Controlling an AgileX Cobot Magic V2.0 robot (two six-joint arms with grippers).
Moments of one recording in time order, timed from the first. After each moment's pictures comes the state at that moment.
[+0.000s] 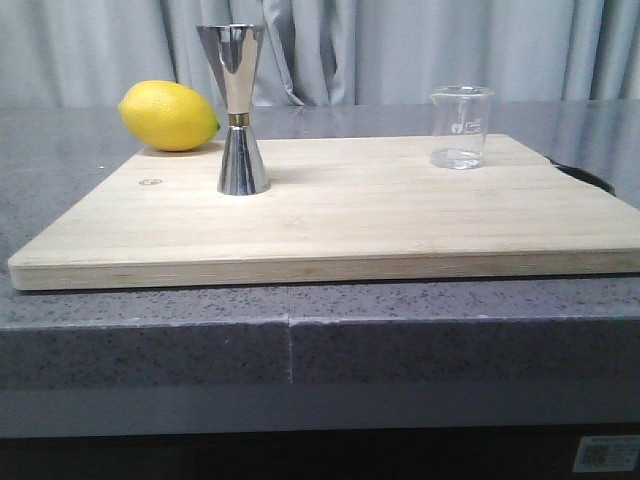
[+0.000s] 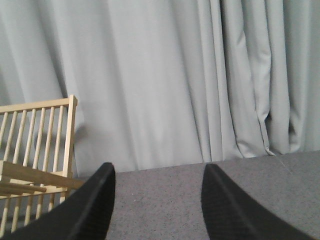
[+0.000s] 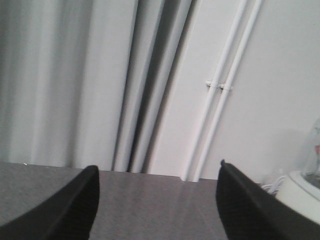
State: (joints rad) left arm 0.15 0.85 -1.01 -0.83 0.30 0.92; right arm 0.26 0.75 -1.07 -1.06 0.55 0.68
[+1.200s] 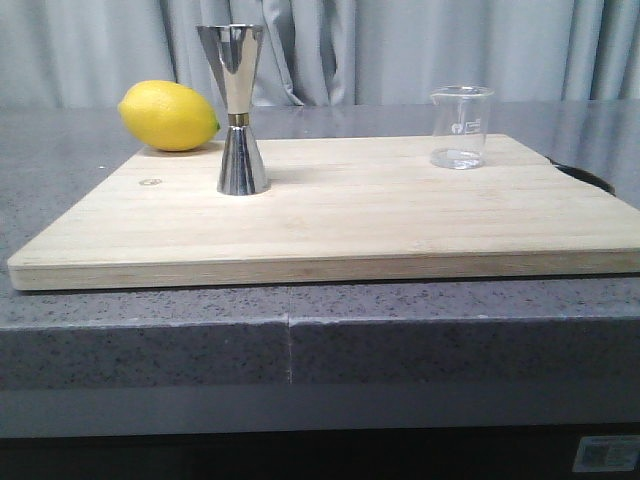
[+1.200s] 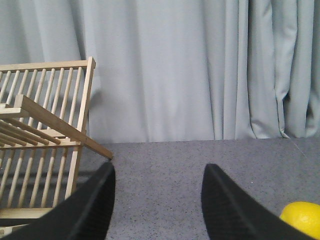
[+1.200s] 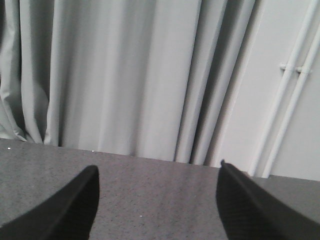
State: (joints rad) left arm 0.14 0.73 -0.77 -0.87 0.17 0.93; right arm 0.26 0.75 -0.83 -1.27 0.31 1.03
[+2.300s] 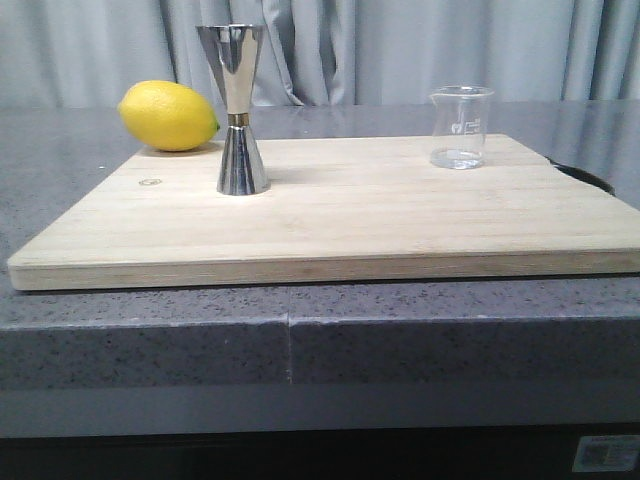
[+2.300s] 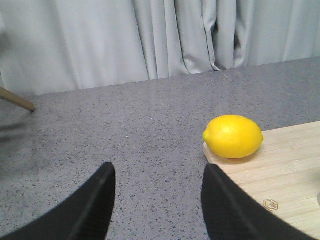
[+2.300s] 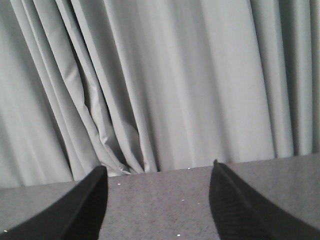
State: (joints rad) left arm -0.10 0.73 -0.58 -0.90 0.13 0.99; right arm 0.26 0.75 -0.82 -1.30 0.11 1.43
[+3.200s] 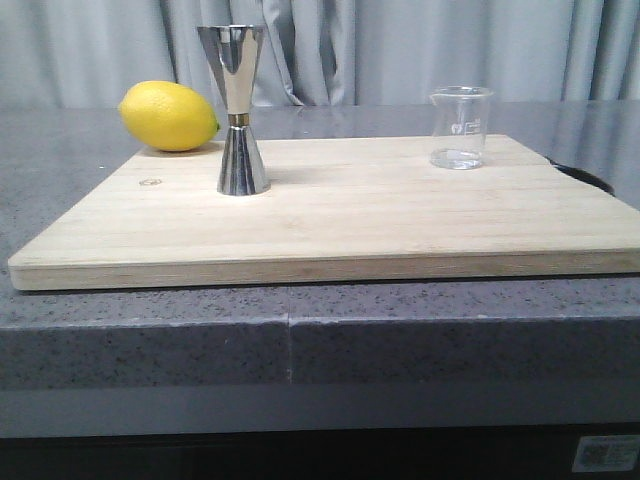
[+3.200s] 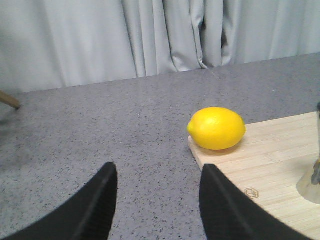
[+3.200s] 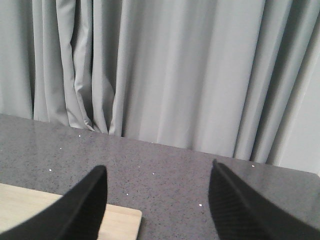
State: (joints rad) left arm -0.21 0.69 -0.51 -0.93 0.06 1.00; right arm 0.26 0.64 -0.62 -1.61 0.09 1.43
